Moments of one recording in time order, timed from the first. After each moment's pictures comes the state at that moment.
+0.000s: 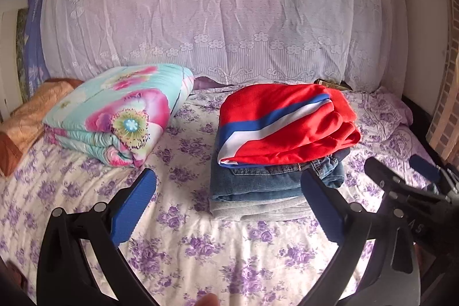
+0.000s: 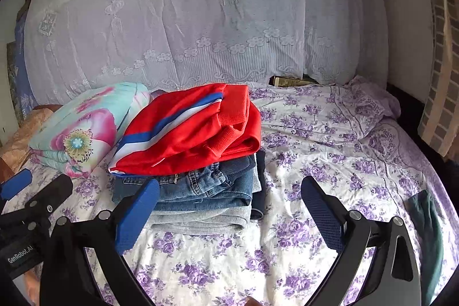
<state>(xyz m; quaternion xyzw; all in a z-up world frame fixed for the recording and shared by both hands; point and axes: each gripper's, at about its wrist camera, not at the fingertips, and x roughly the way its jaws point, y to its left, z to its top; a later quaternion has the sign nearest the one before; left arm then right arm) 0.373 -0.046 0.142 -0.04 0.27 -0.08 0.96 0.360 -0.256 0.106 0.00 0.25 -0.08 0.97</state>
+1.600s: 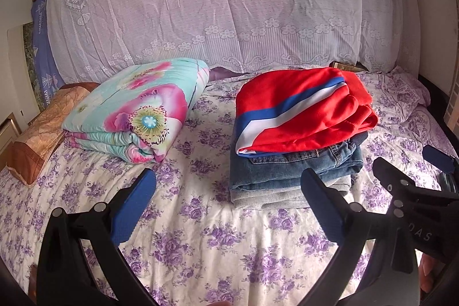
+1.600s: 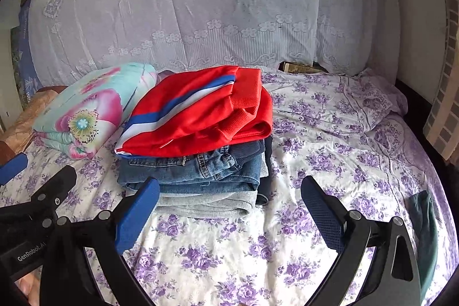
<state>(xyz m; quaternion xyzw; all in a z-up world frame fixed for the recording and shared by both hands) 0.372 -0.055 0.146 0.03 0.30 -0.03 0.95 0.363 -0.251 0.107 -0.02 0.29 -0.06 0.96</state>
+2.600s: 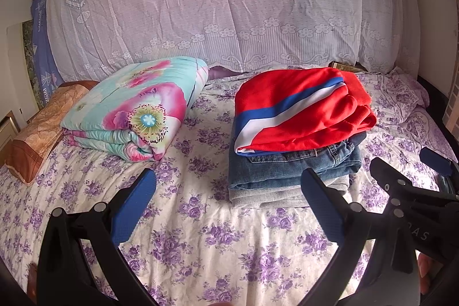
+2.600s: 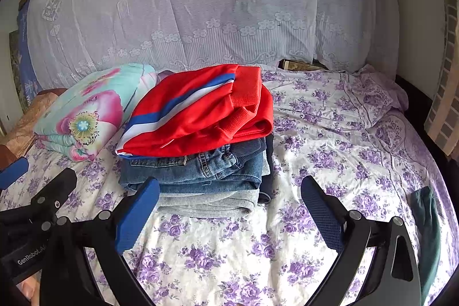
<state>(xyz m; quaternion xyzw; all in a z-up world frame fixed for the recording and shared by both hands) 0.372 -0.056 0.145 0.02 0.30 -0.03 0.95 0.363 -0.251 0.105 -0.01 0.29 -0.06 0.96</state>
